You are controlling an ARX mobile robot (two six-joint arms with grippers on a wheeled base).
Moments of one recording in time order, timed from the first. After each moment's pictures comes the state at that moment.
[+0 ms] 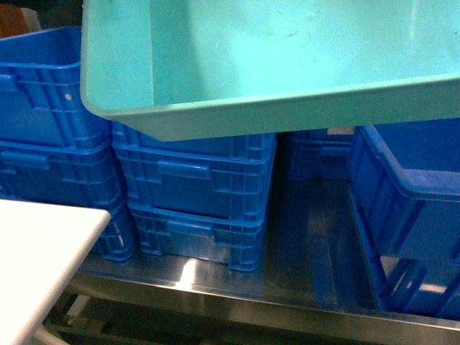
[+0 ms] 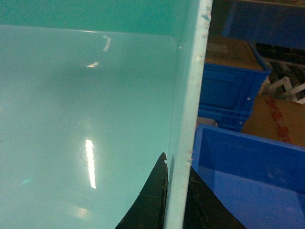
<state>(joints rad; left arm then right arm) -0.45 1.45 0.97 0.41 -0.40 -0.04 0.04 1.41 0.89 0.43 -0.14 -0.07</state>
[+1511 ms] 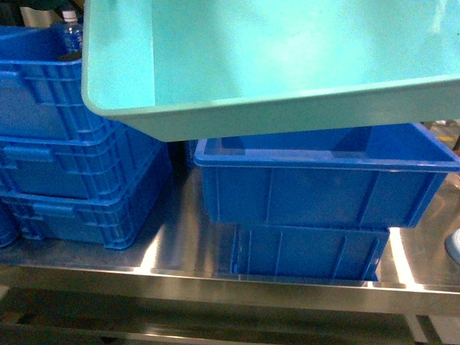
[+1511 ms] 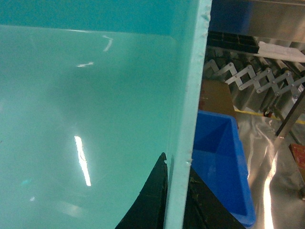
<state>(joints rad) -0.46 1.45 0.97 0.41 -0.40 -0.04 0.04 1.41 0.89 0.43 -0.14 -0.07</state>
